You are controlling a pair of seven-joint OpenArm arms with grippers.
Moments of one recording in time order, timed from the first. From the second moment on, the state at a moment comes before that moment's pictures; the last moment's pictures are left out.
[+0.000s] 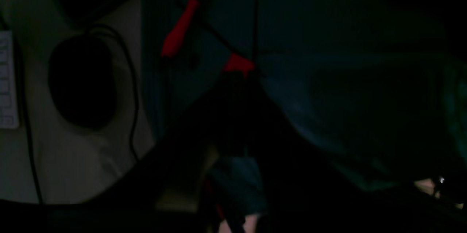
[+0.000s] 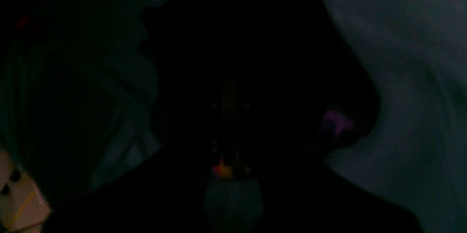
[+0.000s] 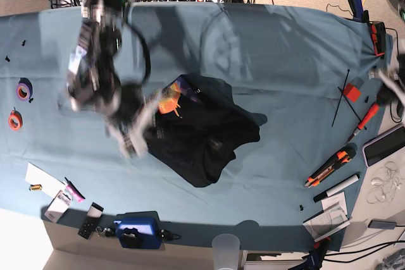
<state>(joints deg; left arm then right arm) 12.9 -27.7 -38.8 114.7 -49.2 -23.3 77.7 2.1 4.9 10.1 110.7 32.8 34.4 -70.6</state>
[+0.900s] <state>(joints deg) 48.8 -17.4 -39.1 122.0 -49.7 -24.4 77.0 -46.3 5.1 34.3 133.2 43.5 35.5 -78.0</state>
